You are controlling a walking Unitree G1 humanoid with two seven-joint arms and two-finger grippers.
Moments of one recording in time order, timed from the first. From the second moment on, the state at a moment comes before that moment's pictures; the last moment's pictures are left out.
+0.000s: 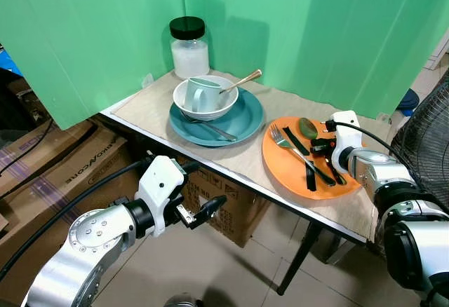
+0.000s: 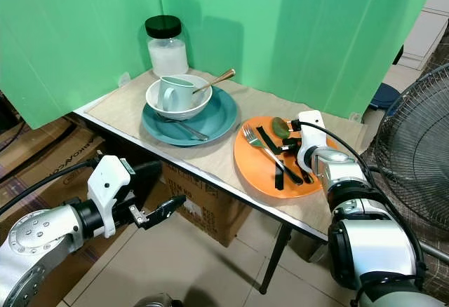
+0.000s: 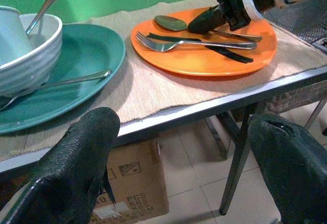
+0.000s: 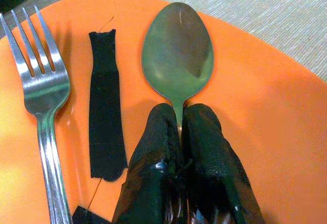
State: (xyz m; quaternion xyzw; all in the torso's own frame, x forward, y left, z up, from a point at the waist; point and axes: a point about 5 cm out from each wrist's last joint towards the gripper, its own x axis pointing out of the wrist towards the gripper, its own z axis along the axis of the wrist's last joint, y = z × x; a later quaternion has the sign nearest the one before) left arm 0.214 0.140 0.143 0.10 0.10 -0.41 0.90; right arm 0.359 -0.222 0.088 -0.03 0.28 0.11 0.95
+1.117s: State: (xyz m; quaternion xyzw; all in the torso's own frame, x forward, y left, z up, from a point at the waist) left arm 0.241 0.133 0.165 0.10 -0.01 -0.19 0.98; right arm 0.304 -0.189 0.165 0.02 0.00 0.12 0.99
